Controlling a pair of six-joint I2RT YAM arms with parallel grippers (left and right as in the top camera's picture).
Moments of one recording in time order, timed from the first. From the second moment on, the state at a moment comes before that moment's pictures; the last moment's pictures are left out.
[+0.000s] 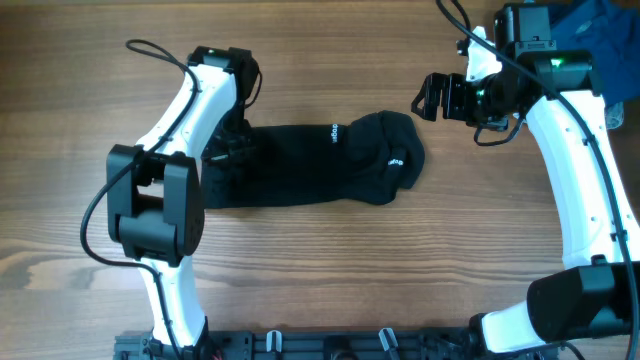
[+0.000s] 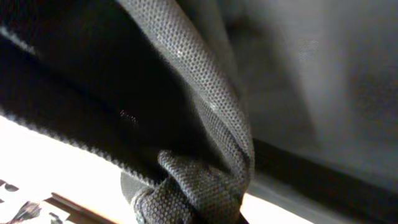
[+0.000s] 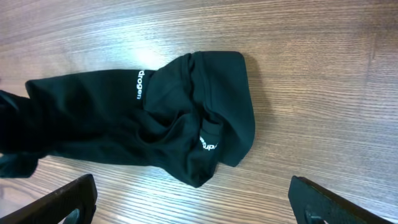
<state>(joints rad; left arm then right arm) -0.23 2.11 1.68 -1.41 -0.16 -0.61 0.07 1.67 1.64 -1.19 -0.30 0.15</state>
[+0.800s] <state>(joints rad) -0.20 2.06 1.74 -1.44 -0.10 -0.60 0.07 1.67 1.64 -1.18 -0.30 0.15</state>
